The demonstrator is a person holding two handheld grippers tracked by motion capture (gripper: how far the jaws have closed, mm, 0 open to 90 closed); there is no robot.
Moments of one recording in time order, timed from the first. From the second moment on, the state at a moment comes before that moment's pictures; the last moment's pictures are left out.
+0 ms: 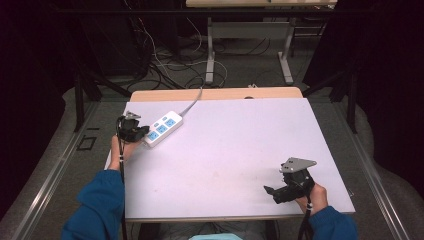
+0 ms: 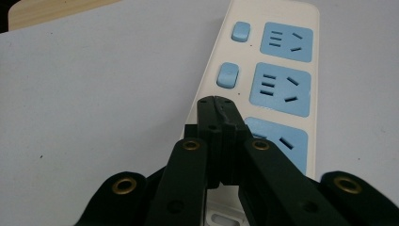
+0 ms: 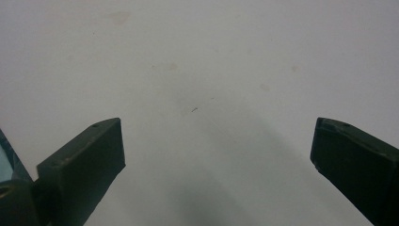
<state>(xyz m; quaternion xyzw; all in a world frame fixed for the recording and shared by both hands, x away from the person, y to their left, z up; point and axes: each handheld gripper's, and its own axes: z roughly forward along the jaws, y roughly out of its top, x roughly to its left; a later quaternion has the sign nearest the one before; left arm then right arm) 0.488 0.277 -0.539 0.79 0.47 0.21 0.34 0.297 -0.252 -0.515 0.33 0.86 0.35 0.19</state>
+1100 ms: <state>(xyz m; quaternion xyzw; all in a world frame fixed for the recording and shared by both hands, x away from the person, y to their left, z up) 0.488 0.275 -0.539 0.79 0.46 0.23 0.33 0.296 -0.252 -0.515 0.33 0.86 0.35 0.19</state>
